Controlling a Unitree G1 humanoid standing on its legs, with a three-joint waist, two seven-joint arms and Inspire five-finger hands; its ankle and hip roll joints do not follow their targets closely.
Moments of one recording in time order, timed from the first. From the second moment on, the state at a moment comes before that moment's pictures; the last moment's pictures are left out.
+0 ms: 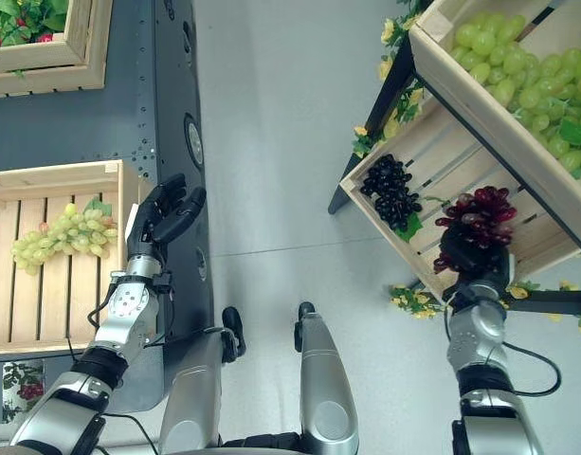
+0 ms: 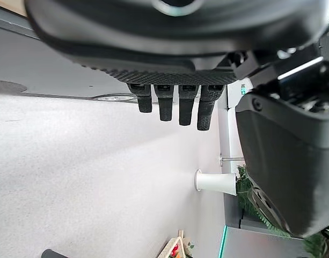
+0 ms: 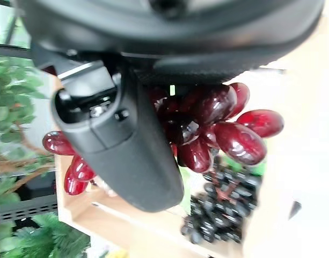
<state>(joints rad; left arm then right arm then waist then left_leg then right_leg) -0.42 0.42 -0.23 0.59 -0.45 -0.44 0.17 -0.37 -0.62 -0.08 0.79 0.91 -0.29 -0.09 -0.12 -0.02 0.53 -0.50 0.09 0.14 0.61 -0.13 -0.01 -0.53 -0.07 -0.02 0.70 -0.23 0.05</state>
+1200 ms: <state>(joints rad) -0.49 0.57 -0.39 0.37 -0.55 -0.45 0.07 -0.62 -0.81 -0.05 1.06 0.71 -0.06 -0.14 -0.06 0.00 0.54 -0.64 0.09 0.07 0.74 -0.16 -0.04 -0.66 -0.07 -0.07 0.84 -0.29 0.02</state>
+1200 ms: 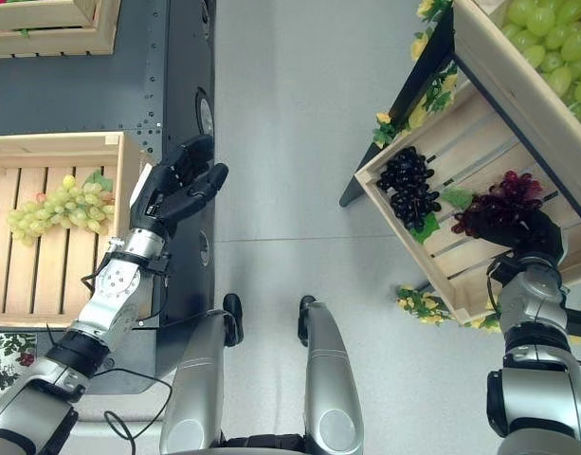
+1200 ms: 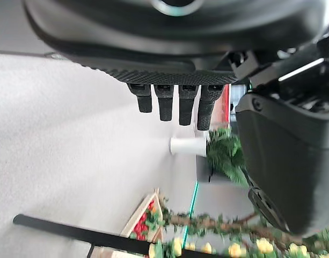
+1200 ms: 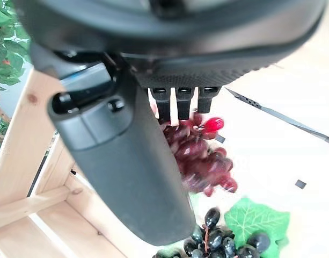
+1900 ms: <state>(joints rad) -0.48 0.56 -0.38 0.36 -0.54 -0.45 0.09 -0.50 -0.61 0.10 0.67 0.68 -0.07 -0.15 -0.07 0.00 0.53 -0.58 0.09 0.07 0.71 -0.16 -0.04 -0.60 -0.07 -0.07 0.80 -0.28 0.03</state>
